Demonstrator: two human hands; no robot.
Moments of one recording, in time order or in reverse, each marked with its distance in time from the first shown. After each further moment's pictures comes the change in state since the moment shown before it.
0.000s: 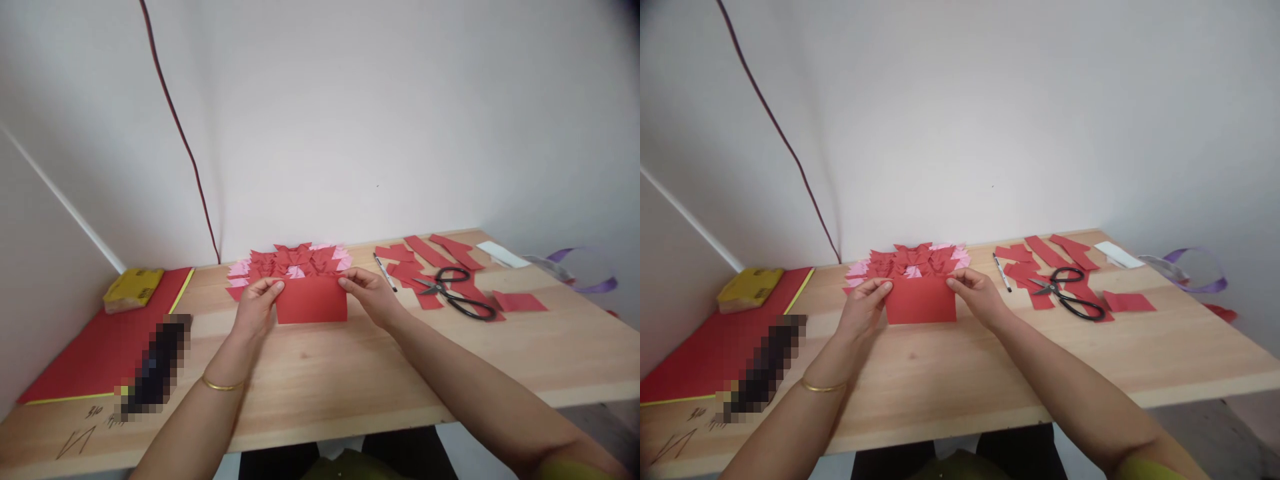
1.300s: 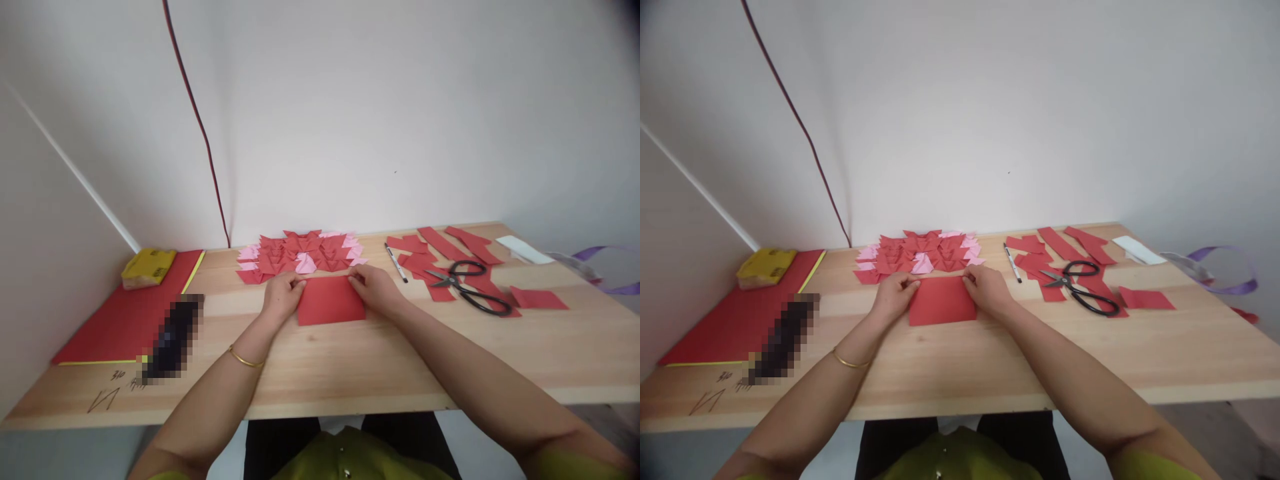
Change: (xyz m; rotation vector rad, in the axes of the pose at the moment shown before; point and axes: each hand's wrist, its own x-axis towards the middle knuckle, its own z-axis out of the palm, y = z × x) left_hand 0.009 -0.035 -0.012 0.944 -0.076 0.313; right_hand 0.012 0.032 -0.016 -1.042 -0.061 -0.156
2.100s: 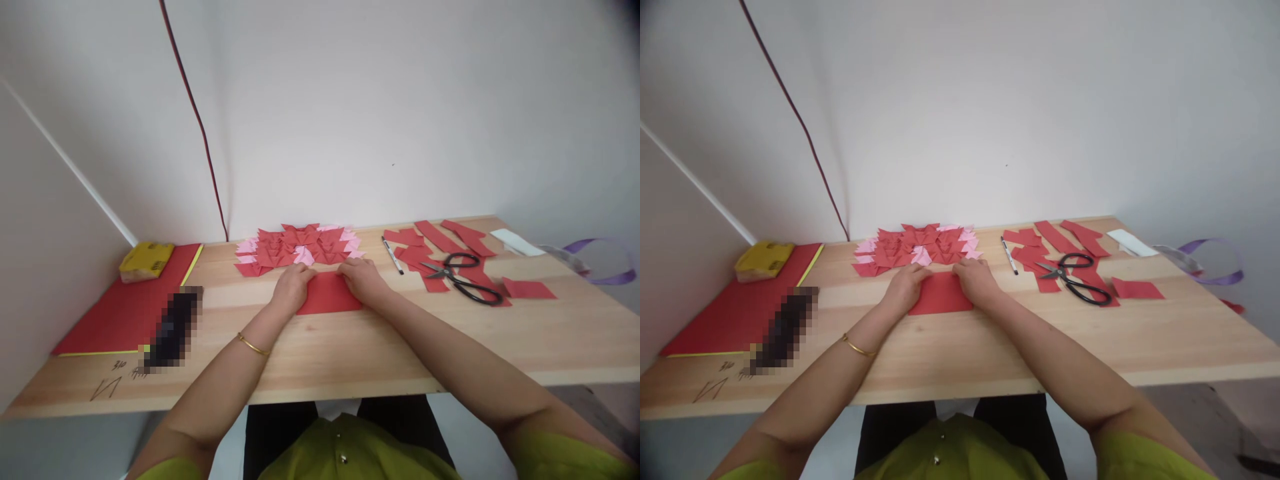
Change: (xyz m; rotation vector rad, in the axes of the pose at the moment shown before) left_hand 0.003 0.001 0.017 0.610 -0.232 0.368; right_hand 0.005 -0.006 0.012 -0.316 -0.122 -0.179
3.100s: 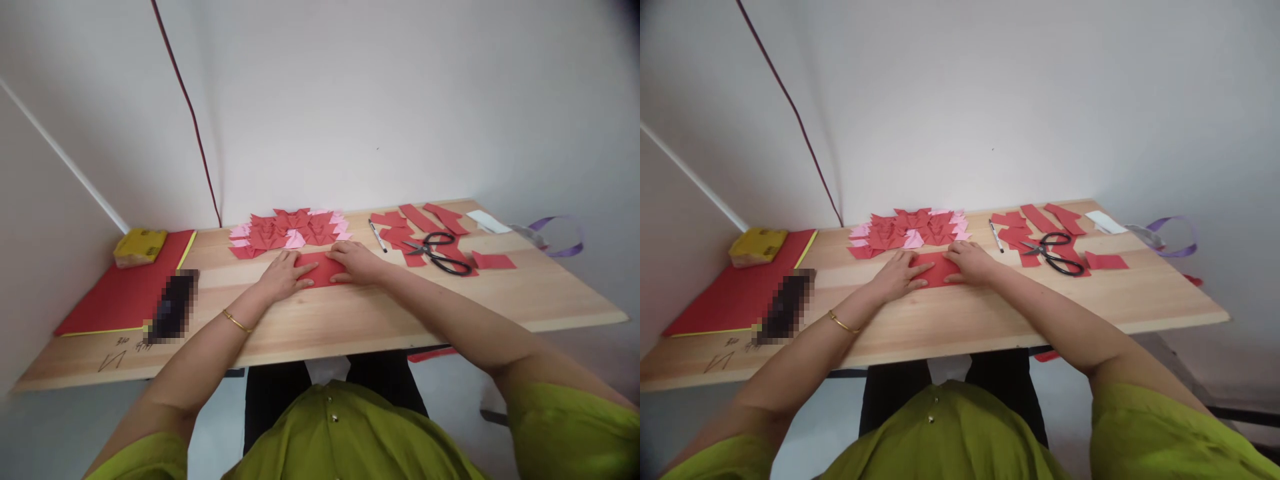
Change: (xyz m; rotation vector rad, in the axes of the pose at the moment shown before) left_hand -0.021 -0.001 -0.011 0.092 -0.198 0.231; right_hand -0.017 0.018 -0.016 -0.060 -0.114 -0.298
